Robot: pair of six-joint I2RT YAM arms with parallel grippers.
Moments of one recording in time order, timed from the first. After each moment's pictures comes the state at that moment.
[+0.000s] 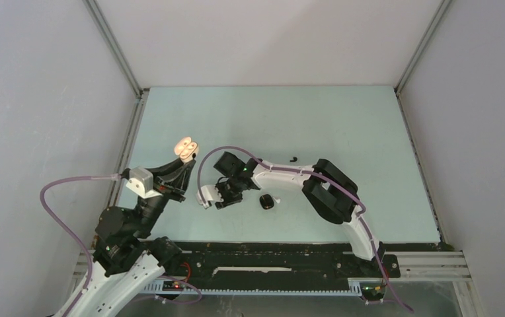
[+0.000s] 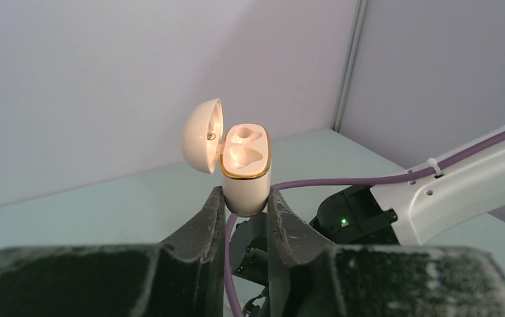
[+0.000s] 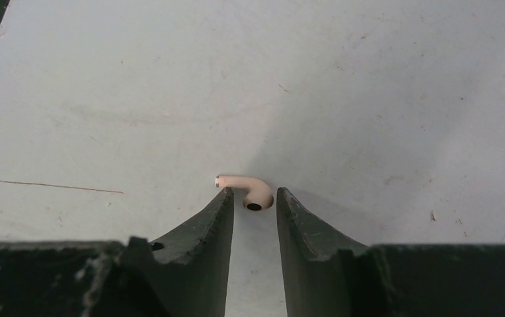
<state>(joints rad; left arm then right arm) -0.68 0.21 0.60 -0.06 -0.13 -0.03 1.03 2.17 1.57 -0.46 -0.47 -0.98</state>
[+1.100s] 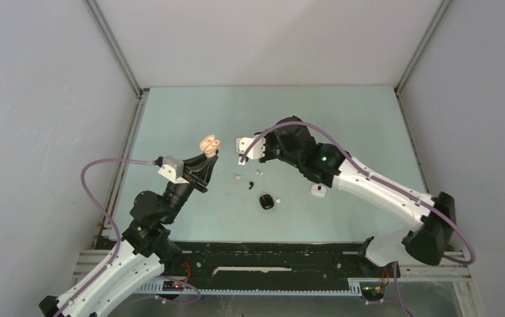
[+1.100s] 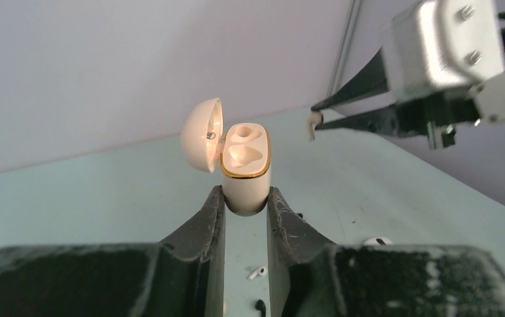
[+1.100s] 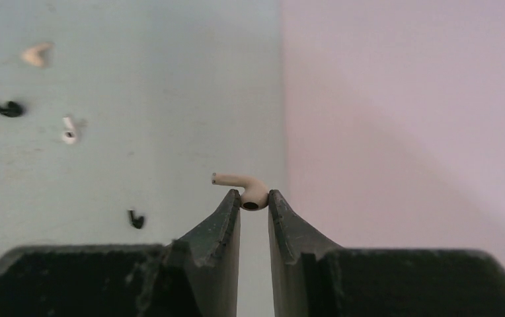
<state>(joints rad) -0.68 0.41 0.42 0.24 -0.12 -0.08 0.91 1.45 1.31 -0.36 0.12 -0.98</state>
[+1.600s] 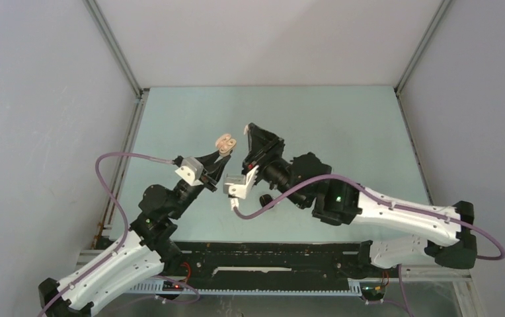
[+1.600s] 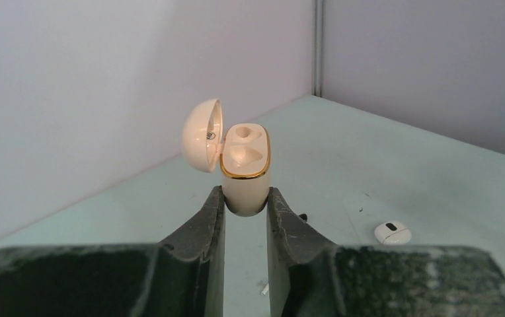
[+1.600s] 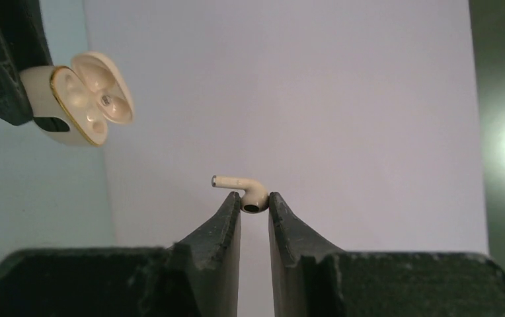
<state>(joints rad) -0.75 0.54 0.45 0.36 -0.03 0.08 1.27 1.22 1.25 0.03 0.44 -1.42</state>
